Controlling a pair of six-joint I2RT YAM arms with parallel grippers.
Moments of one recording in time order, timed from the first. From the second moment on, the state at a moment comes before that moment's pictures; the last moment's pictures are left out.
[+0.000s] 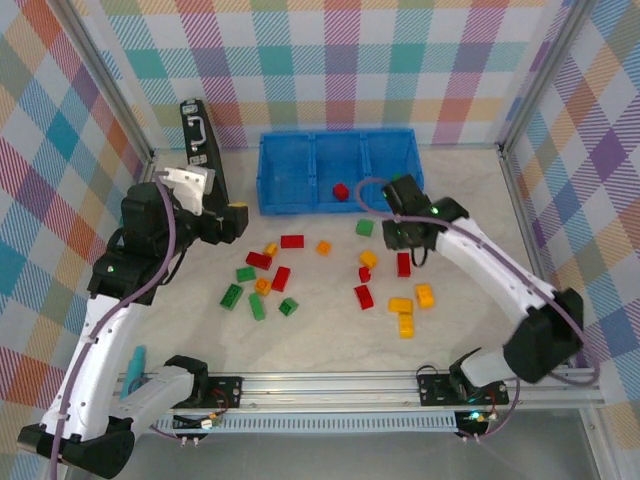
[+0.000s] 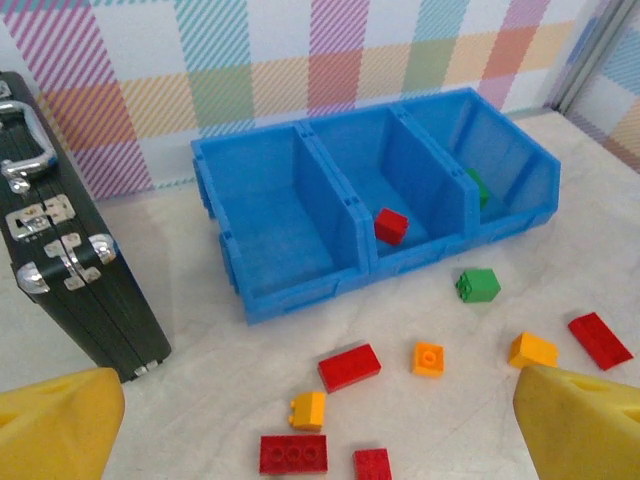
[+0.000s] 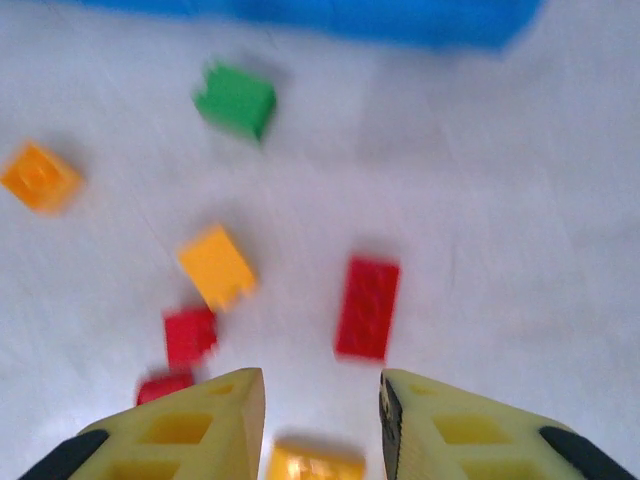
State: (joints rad) left arm -0.26 0.93 1.23 -0.71 0.13 0.00; right arm 0.55 1.39 1.25 -0.99 0.24 0.36
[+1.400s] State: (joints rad) left arm -0.29 0.95 1.21 -0.71 0.08 0.05; right arm 0.33 1.56 0.89 -0.93 0.07 0.48
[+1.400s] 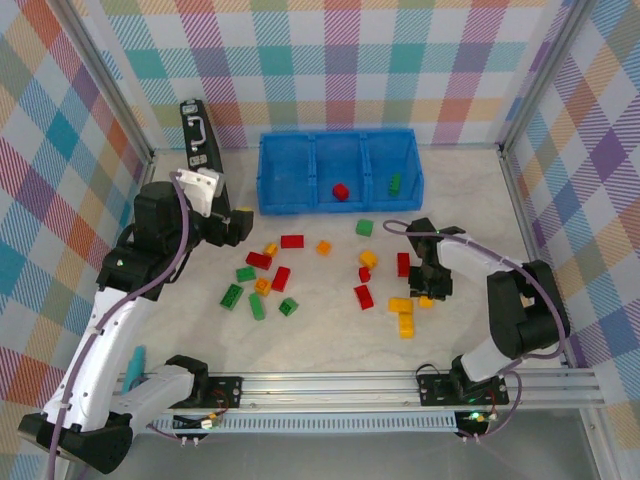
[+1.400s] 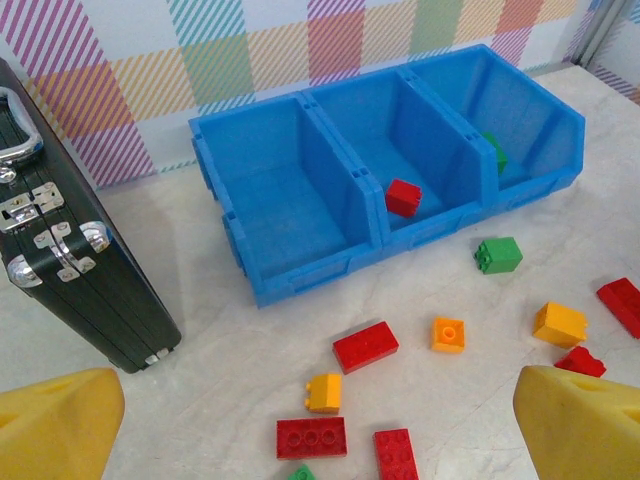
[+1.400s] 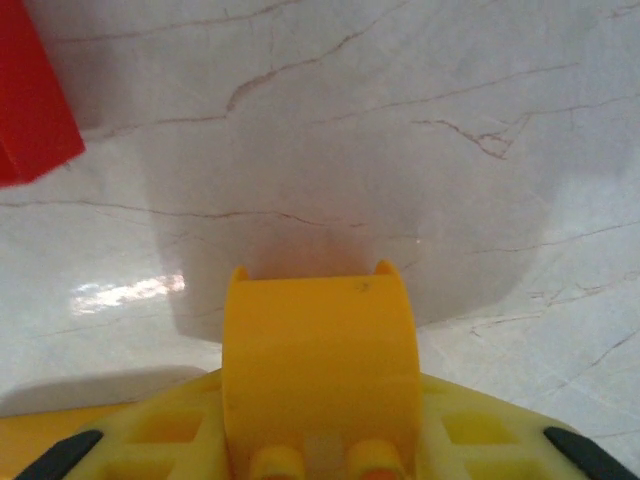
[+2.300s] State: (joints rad) left arm -0.29 0.91 1.17 -0.71 0.04 0.08; right arm 0.59 2.37 2.62 -0.93 -0.01 0.06
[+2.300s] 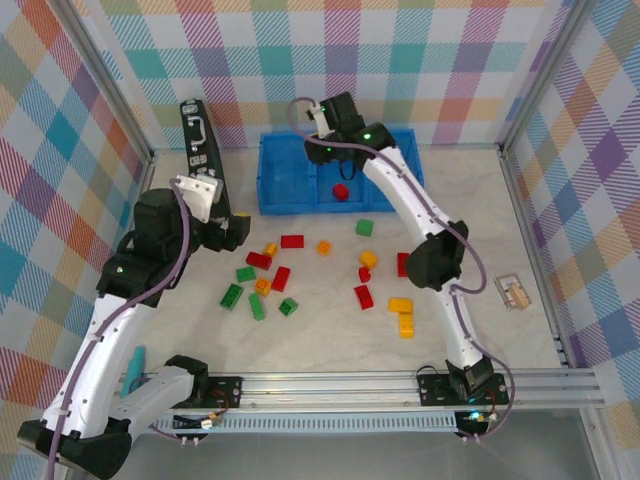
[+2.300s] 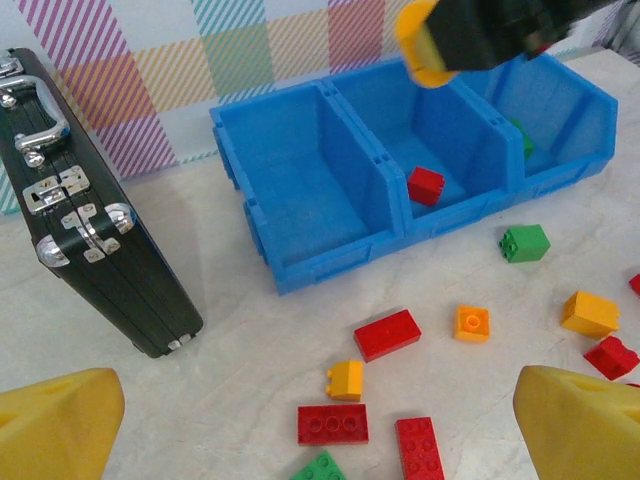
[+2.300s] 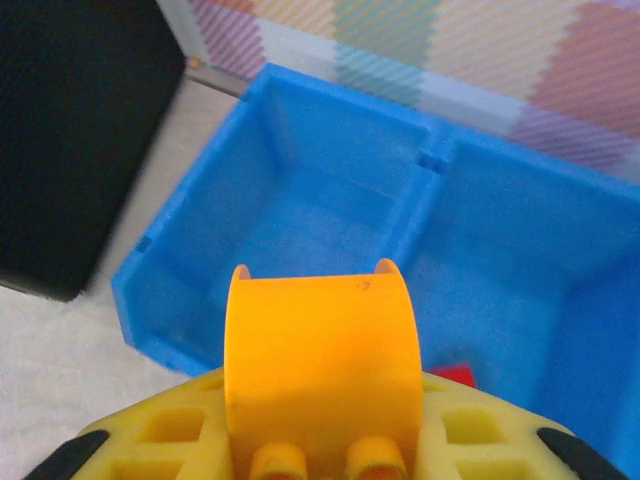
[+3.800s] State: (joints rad) left arm -0.29 0.84 1.15 -0.70 0.04 0.07; right arm 0.70 2.69 2.54 -0.58 0.02 -0.22
